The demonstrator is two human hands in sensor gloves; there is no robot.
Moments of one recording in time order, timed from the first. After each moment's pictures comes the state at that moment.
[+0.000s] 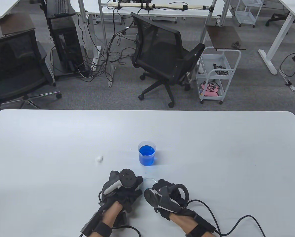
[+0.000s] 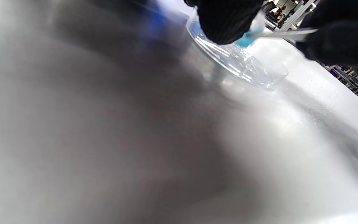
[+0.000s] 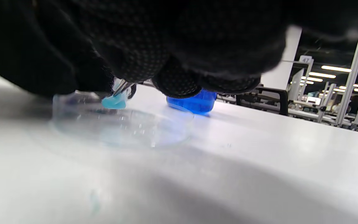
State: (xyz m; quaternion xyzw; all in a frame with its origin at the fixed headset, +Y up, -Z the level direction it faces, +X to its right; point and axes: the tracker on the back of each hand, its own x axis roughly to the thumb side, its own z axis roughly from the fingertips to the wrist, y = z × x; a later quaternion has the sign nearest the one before) left_hand -0.143 -0.795 -0.404 -0.25 -0.16 0.17 0.94; right_hand 0.017 -0.774 -0.360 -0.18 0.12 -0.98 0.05
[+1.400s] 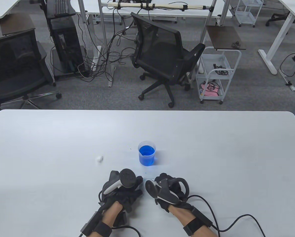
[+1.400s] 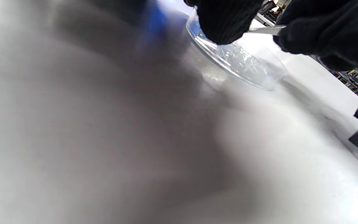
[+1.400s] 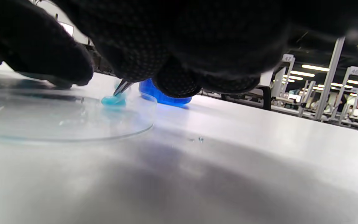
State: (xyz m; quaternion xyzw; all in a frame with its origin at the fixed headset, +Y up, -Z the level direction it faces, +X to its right) left_hand -0.142 -0.795 -0.403 -0.25 -0.16 0.17 0.94; right_hand 0.025 -0.780 -0.389 -0.14 0.12 -0.98 0.05
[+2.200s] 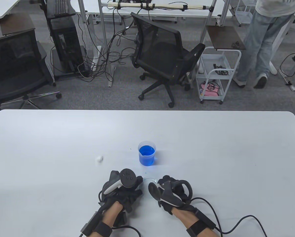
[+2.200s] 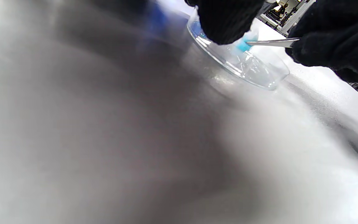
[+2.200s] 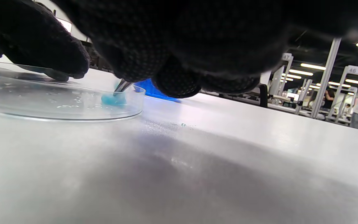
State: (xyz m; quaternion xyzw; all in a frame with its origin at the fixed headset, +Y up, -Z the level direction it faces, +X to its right) left_hand -0.142 -0.794 -0.404 -0.25 -0.15 0.17 0.94; right_hand 0.037 -0.781 -0.384 -0.13 0.12 -0.98 0.05
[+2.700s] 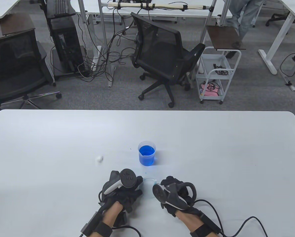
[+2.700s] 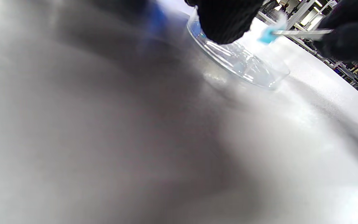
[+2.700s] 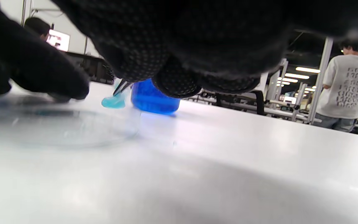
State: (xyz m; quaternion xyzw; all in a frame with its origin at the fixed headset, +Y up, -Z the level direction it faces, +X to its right) left_hand -0.142 -0.794 -0.404 -0.25 -0.15 0.16 0.94; right_hand 0.045 -0.776 -0.372 -0.13 0.13 -0.98 0.04
